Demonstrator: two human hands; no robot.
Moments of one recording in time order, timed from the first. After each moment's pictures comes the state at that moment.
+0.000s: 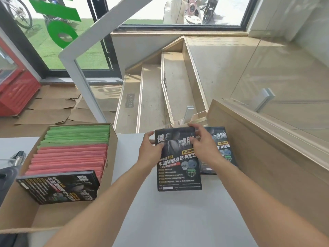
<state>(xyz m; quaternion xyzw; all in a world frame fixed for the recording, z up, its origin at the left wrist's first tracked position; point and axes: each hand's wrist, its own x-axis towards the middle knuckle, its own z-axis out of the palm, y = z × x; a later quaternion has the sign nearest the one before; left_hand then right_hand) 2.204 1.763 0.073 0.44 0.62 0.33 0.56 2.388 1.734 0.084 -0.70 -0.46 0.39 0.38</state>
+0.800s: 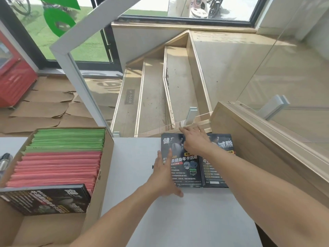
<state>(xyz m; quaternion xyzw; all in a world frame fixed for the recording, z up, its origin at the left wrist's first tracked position) 2.227 1.760 0.013 0.70 0.56 -0.05 0.43 2.402 1.841 0.036 -0.69 -0.71 0.14 -0.09</state>
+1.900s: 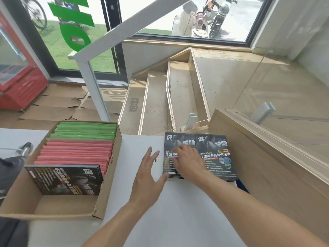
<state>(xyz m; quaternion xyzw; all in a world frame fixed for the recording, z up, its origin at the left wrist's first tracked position) 2.169 1.676 0.046 0.65 0.56 0.36 0.37 2.351 1.736 0.034 -0.67 -0.73 0.11 0.03</state>
